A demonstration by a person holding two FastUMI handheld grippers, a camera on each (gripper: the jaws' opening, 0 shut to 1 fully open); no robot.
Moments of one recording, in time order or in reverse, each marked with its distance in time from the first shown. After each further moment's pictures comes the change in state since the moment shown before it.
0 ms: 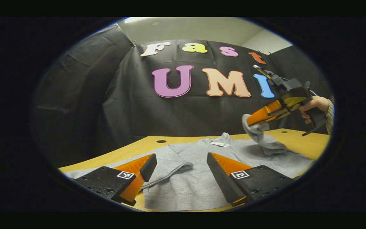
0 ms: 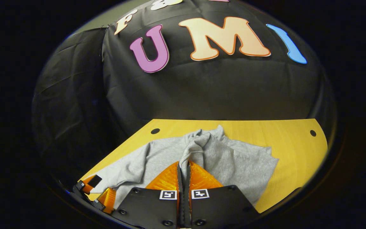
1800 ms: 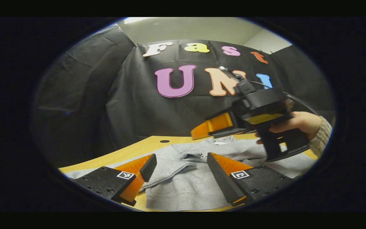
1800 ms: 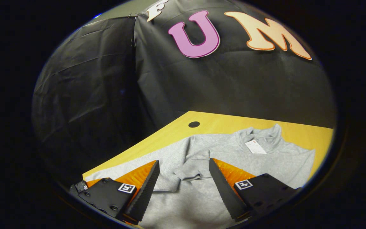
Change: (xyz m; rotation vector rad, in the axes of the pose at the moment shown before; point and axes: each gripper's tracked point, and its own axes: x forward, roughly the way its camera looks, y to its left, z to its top) left arm 0.000 0.007 -0.002 0.005 0.001 0.048; right arm 0.044 0.095 -0.045 -0.128 0.022 0.206
